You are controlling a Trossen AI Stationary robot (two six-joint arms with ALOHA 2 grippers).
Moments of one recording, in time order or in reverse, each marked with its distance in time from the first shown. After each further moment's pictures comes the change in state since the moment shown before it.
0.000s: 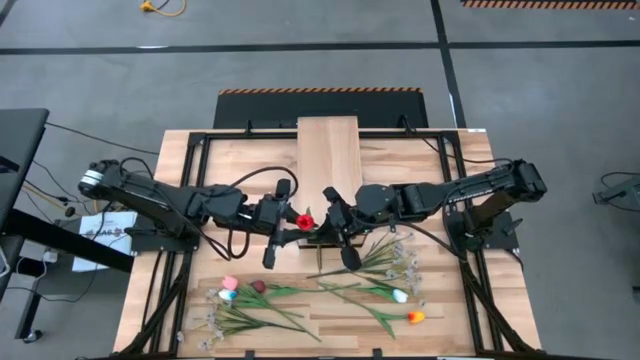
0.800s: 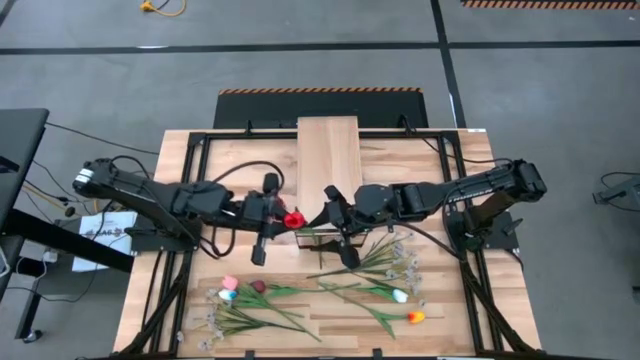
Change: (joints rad) left arm -0.013 -0.076 0.000 -0.038 -0.056 0.059; right arm -0.008 -0.001 0.001 -0.027 0.033 -0.003
